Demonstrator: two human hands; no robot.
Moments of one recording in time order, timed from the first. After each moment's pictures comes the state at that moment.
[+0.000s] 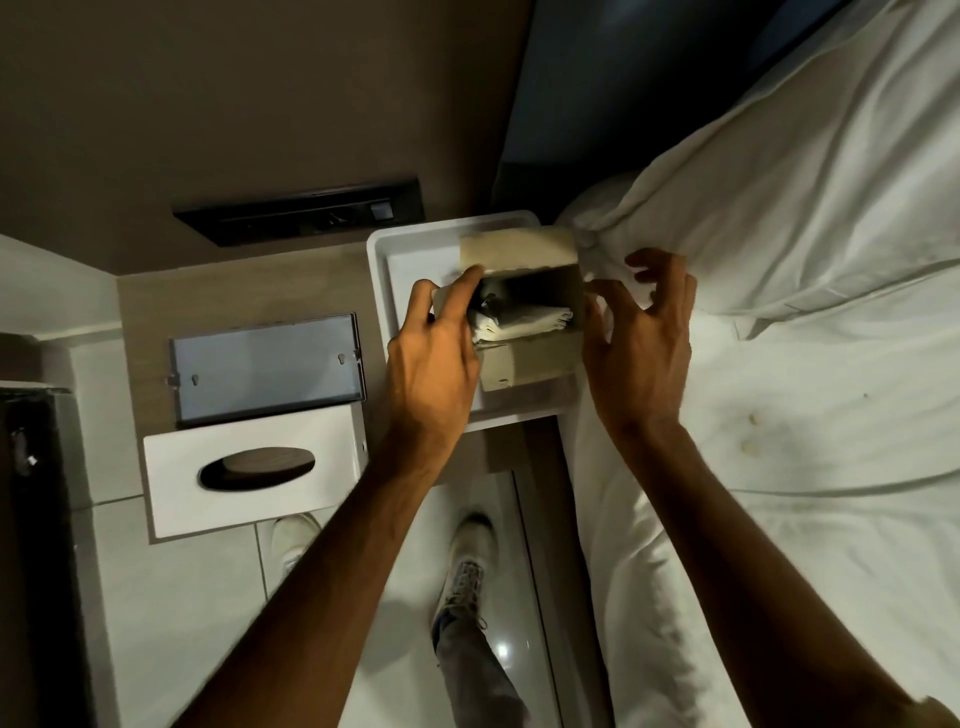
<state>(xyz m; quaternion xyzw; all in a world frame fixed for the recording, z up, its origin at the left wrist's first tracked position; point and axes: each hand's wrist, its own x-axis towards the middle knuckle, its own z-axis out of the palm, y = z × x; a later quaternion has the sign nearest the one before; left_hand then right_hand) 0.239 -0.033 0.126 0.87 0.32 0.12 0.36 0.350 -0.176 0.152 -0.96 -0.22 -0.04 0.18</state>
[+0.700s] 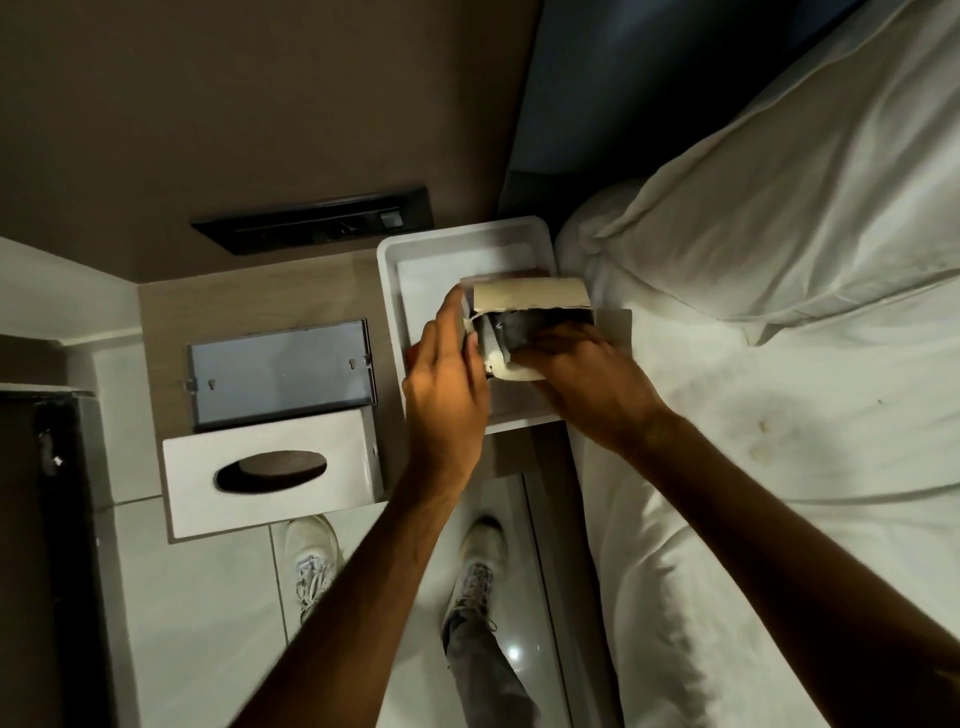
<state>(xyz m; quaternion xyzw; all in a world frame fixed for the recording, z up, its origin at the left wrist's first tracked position) 0.231 -0.055 0.127 0.84 0.35 0.22 0.36 0.346 -0.167 0.148 -0.83 -0.51 0.23 0.02</state>
